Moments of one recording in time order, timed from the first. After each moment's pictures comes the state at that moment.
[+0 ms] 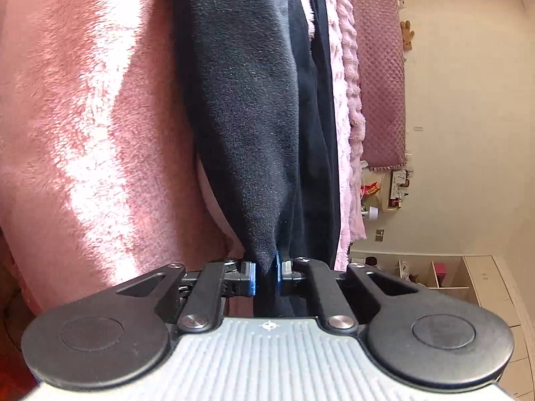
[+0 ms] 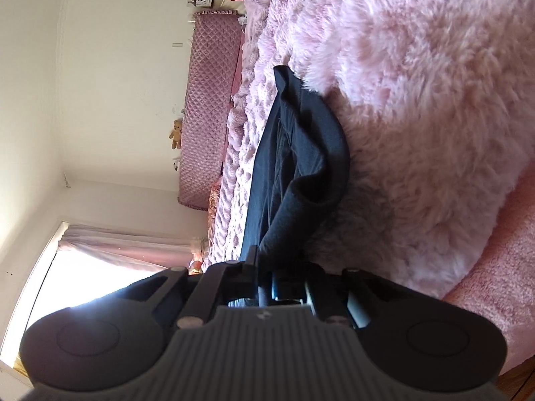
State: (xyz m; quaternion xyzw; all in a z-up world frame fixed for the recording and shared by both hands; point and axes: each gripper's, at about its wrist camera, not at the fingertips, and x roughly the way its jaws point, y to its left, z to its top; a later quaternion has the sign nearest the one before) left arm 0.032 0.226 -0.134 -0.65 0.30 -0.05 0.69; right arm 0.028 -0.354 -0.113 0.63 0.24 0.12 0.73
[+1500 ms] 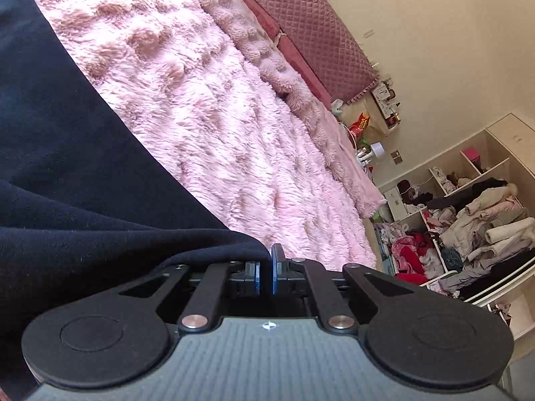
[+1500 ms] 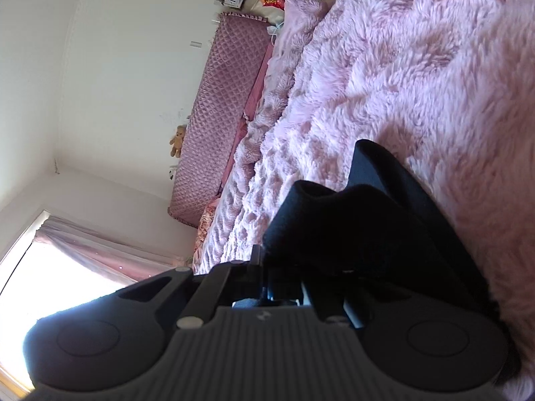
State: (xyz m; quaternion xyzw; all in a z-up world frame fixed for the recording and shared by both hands) left arm 0.319 0.178 -0.045 -0.42 0.34 -0.14 0.83; right arm 0.285 -0.363 -0.088 0.56 0.22 0.12 0.79
